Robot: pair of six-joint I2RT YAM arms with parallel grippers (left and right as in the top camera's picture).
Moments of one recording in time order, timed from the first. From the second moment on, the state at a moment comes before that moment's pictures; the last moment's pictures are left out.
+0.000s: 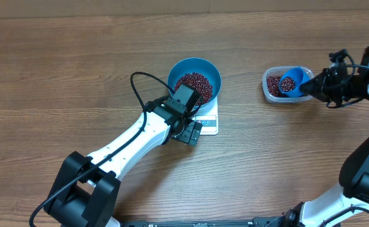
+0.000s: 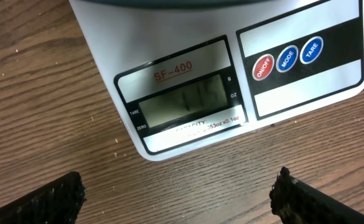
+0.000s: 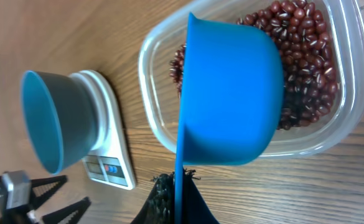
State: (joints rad) left arm -0.61 1.71 1.13 -0.74 -0.06 -0.26; right arm -0.43 1.86 1.50 -1.09 -0.70 -0.10
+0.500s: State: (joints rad) left arm -0.61 1.71 1.13 -0.74 -0.06 -0.26; right arm -0.39 1.86 1.64 -1.21 -1.00 -0.21
